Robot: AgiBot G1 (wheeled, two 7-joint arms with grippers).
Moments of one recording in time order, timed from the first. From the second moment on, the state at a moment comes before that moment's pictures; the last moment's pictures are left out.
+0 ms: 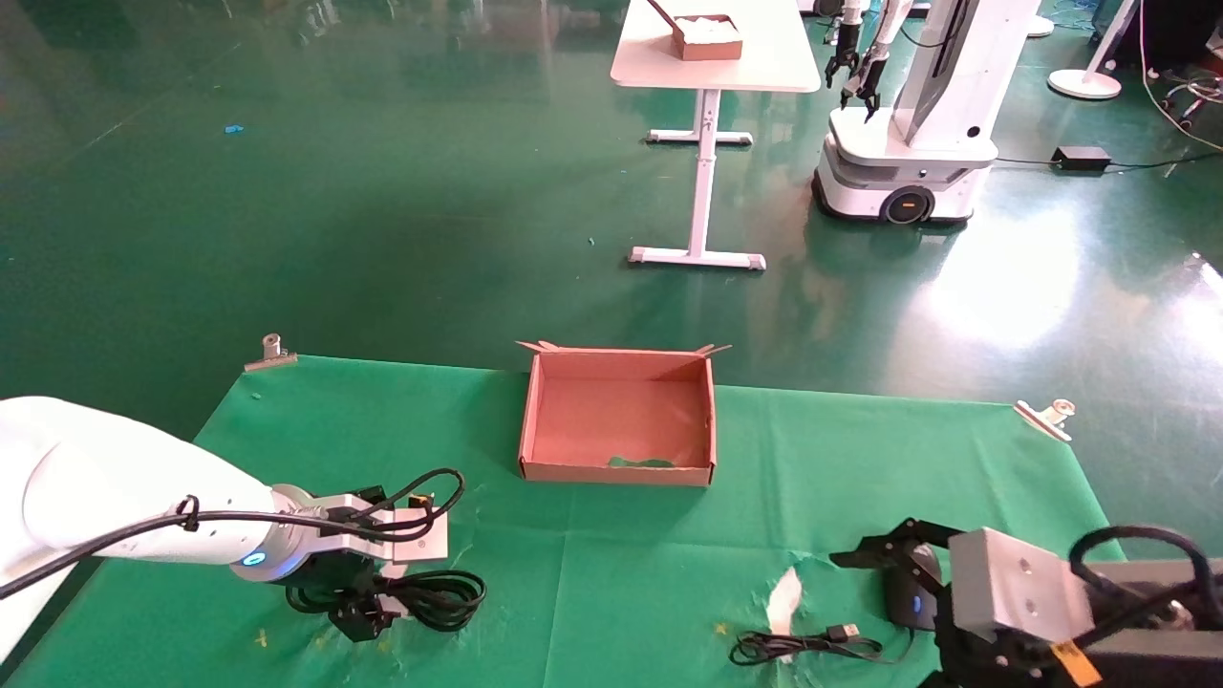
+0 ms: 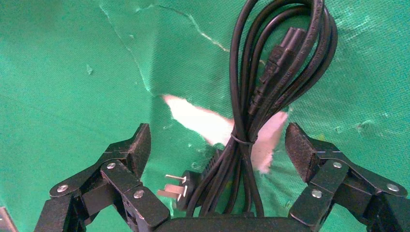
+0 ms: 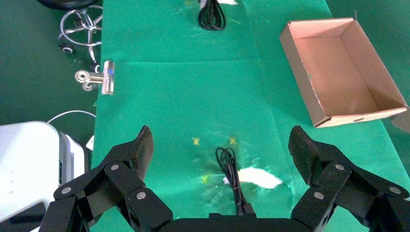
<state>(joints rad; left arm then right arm) -1.51 1.11 0.89 -0.91 2.25 1.22 -0.40 1.20 -0.55 -0.42 1.33 -1.26 -1.42 0.20</state>
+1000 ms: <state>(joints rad) -1.50 1.11 0.90 -0.94 2.28 1.22 -0.41 1.29 -0.83 -0.64 1.20 -1.80 -1.28 0.17</state>
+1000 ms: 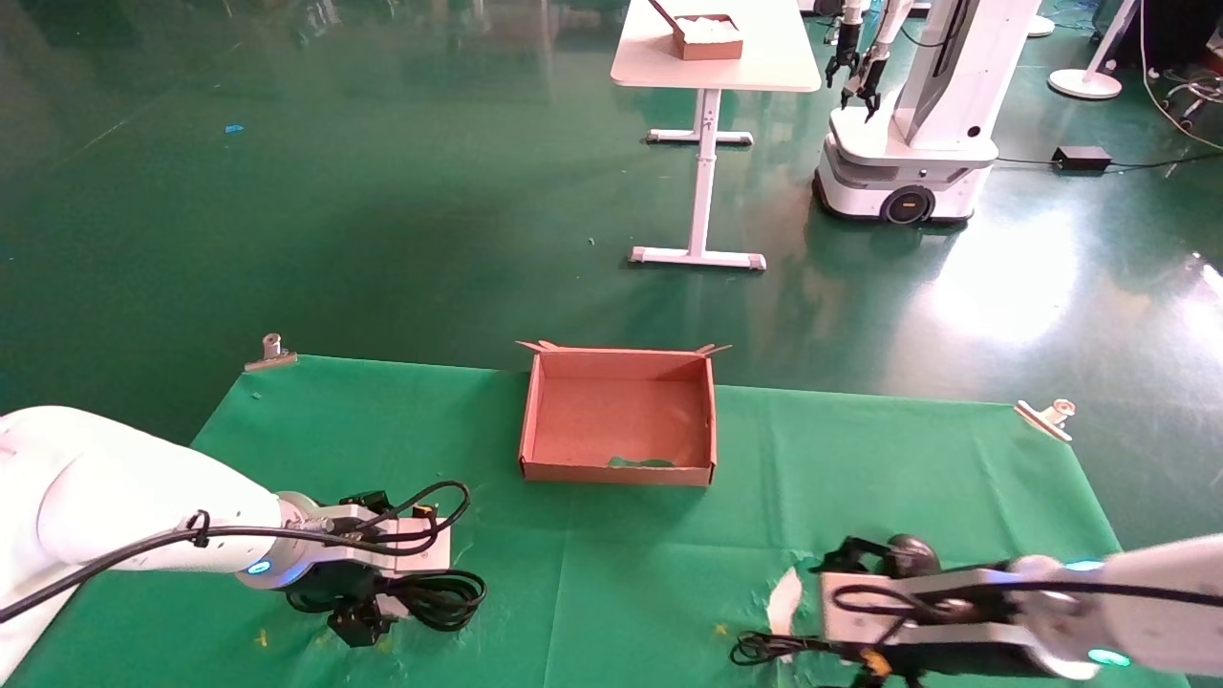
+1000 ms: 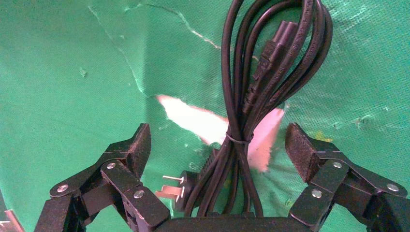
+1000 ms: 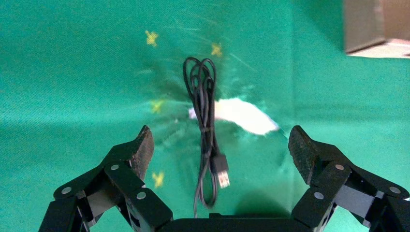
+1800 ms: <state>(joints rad) -1.50 1.11 0.90 -0.94 2.28 1.22 -0.41 1.34 -0.95 -0.69 1.05 -1.92 -1.24 0.18</state>
